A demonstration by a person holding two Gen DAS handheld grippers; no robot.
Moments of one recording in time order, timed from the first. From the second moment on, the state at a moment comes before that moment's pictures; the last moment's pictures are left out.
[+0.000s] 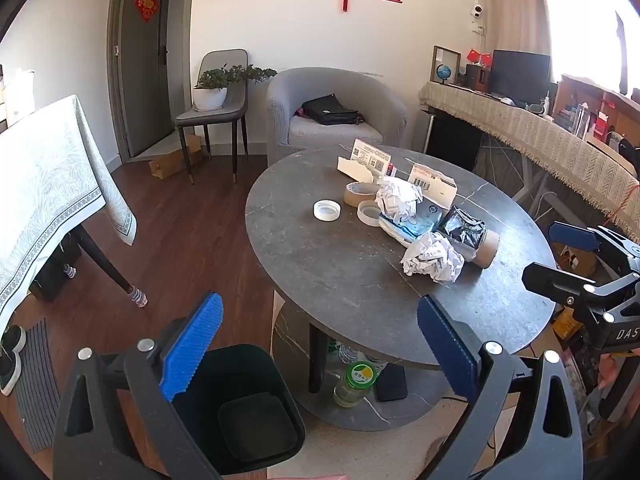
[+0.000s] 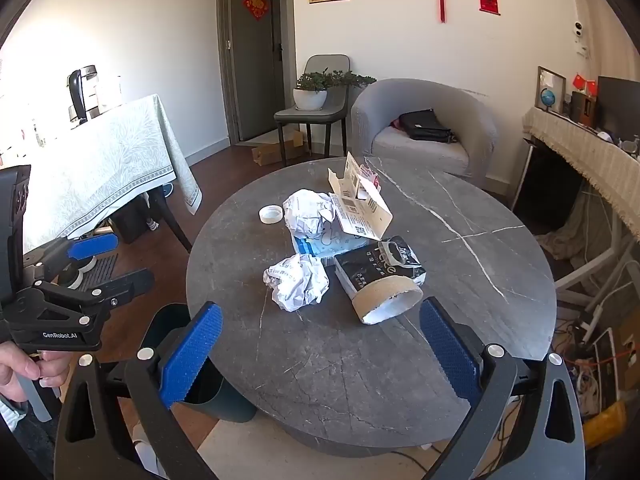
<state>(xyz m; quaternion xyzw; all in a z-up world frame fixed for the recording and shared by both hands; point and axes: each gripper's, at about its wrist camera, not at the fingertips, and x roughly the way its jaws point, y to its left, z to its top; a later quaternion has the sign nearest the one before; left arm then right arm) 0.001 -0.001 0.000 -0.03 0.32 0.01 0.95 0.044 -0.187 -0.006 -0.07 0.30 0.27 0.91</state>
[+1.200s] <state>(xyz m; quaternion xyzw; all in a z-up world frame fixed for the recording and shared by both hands) 0.001 0.002 -0.006 -0.04 0.32 0.01 0.95 0.046 -0.190 -0.002 -0.06 0.30 0.27 0.91</state>
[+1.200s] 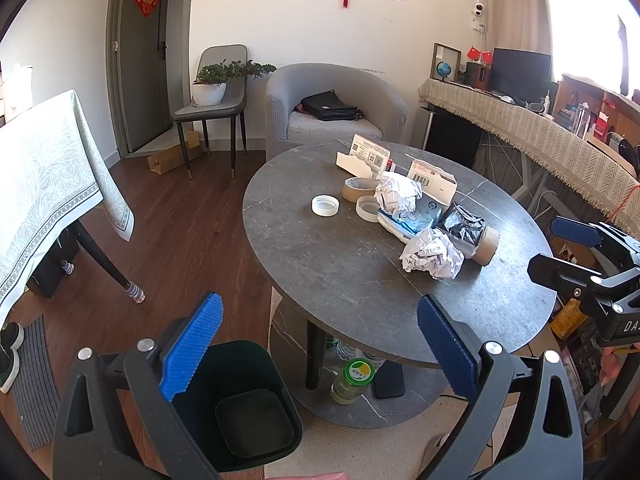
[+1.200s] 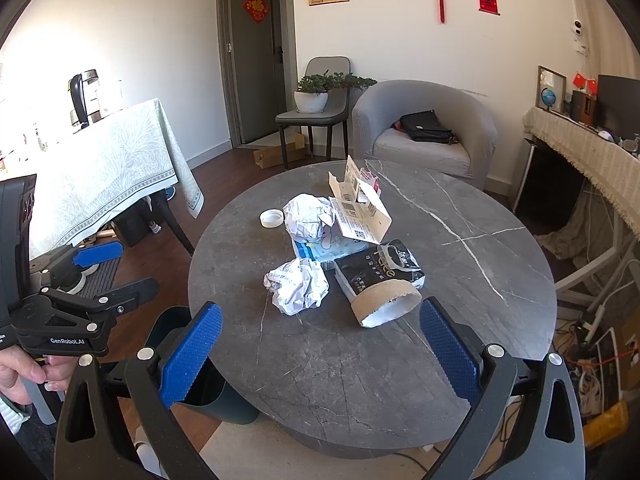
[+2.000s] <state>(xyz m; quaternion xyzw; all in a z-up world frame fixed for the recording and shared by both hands) 0.002 0.001 -0.007 -0.04 0.32 0.01 0.95 0.046 -0.191 -0.002 -0.06 0.30 0.27 0.91</state>
